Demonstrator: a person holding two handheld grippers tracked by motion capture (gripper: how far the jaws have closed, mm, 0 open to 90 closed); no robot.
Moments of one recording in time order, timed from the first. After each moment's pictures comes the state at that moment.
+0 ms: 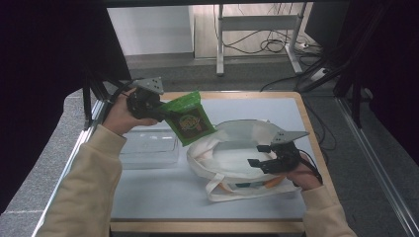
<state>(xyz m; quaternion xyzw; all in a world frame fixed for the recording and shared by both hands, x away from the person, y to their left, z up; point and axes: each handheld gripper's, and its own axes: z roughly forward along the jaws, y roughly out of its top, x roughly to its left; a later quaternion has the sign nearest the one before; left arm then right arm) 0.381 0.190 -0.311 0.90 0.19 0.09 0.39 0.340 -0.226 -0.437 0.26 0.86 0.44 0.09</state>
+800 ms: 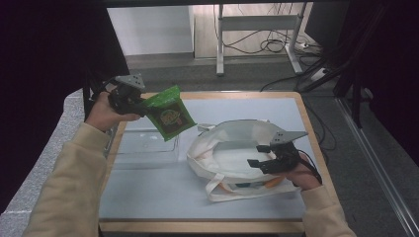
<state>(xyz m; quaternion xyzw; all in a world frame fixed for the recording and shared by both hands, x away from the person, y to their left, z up) 0.392 0.237 -0.318 0.89 0.24 0.11 0.36 0.341 -0.224 -0.439 0.26 0.86 0.43 0.09</state>
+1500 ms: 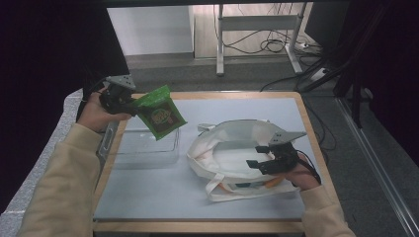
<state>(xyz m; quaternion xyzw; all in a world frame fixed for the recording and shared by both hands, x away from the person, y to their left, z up) 0.399 0.263 -0.328 0.89 0.26 0.12 0.35 0.341 -0.222 -0.441 0.26 0.86 0.43 0.09</state>
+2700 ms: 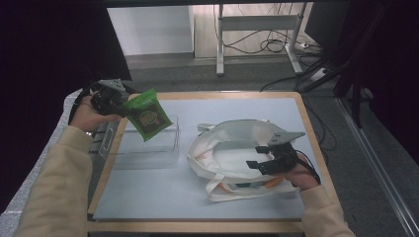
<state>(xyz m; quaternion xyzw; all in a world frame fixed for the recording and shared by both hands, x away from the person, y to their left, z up) 0.417 0.304 -0.361 0.88 0.31 0.11 0.33 0.342 -0.221 -0.444 0.26 0.86 0.42 0.09</state>
